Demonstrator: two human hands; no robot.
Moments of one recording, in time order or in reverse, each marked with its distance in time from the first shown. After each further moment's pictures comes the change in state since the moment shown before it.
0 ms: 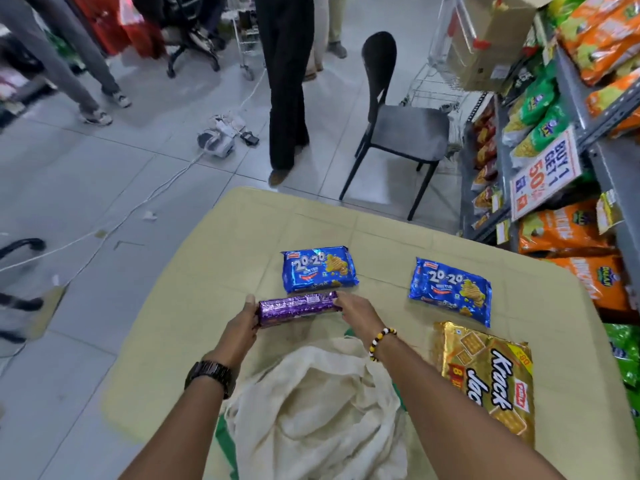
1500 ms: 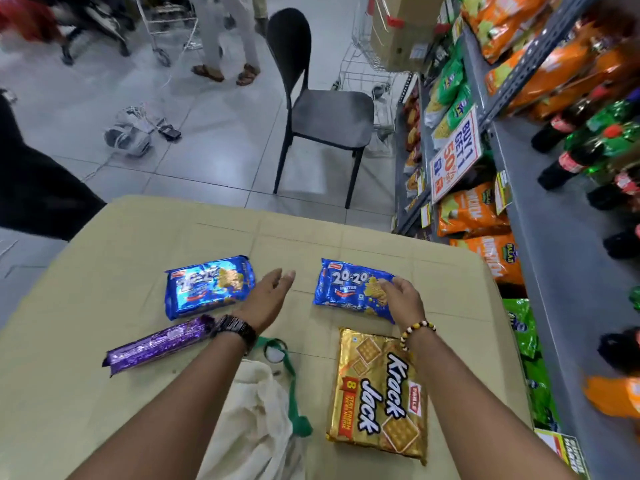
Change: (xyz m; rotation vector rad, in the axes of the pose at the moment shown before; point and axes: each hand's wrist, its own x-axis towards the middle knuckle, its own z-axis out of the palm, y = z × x) left_hand 0.051 0.059 0.258 0.564 -0.179 0.261; right_hand 0.009 0.162 -0.239 0.363 0.565 0.288
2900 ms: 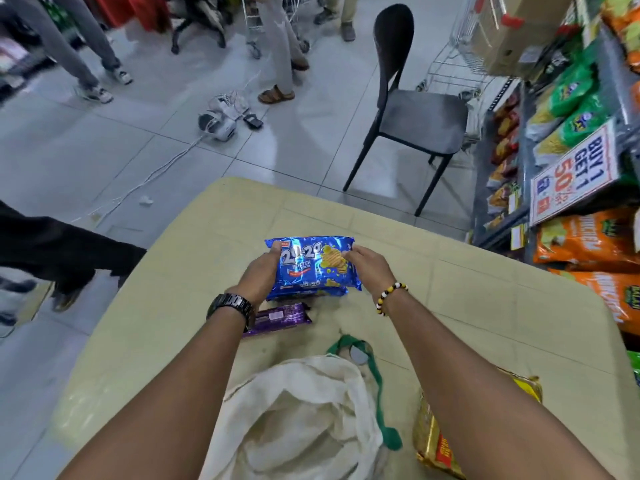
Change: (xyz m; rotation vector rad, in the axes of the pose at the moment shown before) left_hand 0.004 -0.081 -0.164 -0.381 0.202 -0.229; right_hand -0.071 -0.112 0.217 0.032 -0.436 -0.178
